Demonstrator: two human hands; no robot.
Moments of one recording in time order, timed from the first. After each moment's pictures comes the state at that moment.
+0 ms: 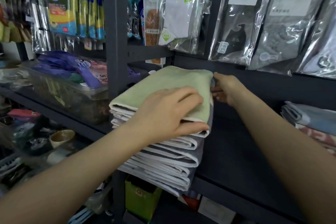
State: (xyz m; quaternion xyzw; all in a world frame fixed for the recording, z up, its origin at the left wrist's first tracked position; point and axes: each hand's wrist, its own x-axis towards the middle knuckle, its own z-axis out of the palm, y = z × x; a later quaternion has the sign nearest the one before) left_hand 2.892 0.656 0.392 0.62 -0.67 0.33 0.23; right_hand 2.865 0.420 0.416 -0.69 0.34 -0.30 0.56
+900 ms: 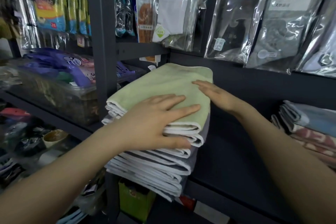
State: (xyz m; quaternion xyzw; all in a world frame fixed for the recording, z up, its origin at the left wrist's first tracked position) left_hand 2.919 0.647 0.371 0.72 -0.67 0.18 0.10; right_hand 2.850 0.402 0.389 -0.93 0.11 -0.18 0.30
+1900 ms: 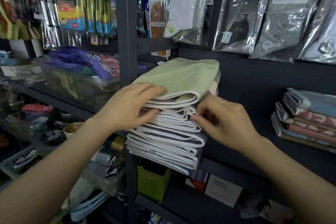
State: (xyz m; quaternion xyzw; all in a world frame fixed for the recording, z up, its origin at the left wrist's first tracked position) left_hand 2.958 0.711 0.362 0.68 -0.64 0.33 0.15; right_hand 2.772 0.542 0.358 -0.90 -0.07 -0.44 -0.02
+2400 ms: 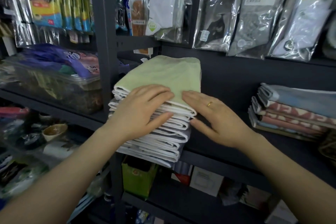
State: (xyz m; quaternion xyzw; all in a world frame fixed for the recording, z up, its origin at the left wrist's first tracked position) left_hand 2.900 0.684 0.354 0.66 -0.65 0.30 0.21; right_hand 2.742 0.514 0.354 -0.96 -0.05 -0.27 -0.05
